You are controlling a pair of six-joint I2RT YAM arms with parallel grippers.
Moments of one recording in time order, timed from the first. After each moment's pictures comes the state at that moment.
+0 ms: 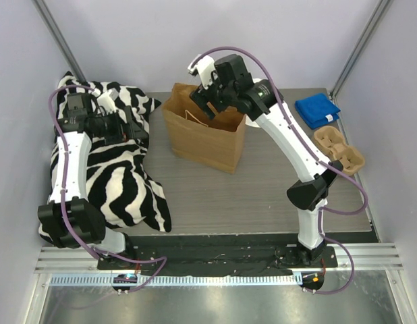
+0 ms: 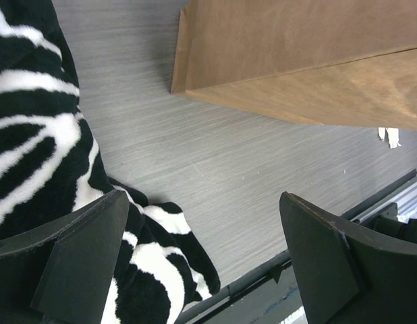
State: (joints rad) left arm 0.19 1.46 1.46 -0.90 0.66 -0.03; right arm 0.70 1.97 2.39 -0.97 0.08 -0.33
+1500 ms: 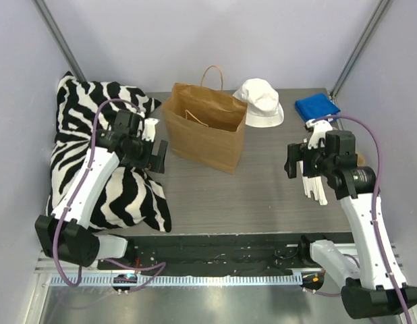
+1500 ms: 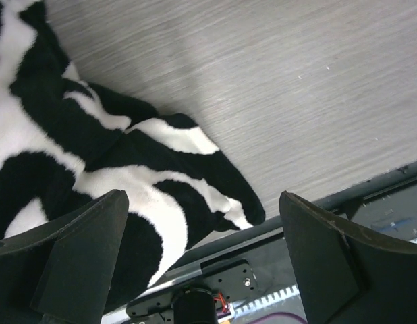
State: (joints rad) left arm -0.24 1.33 1.31 -1.07 0.19 0.03; right arm 0.08 0.90 1.10 -0.92 -0.13 -0.05
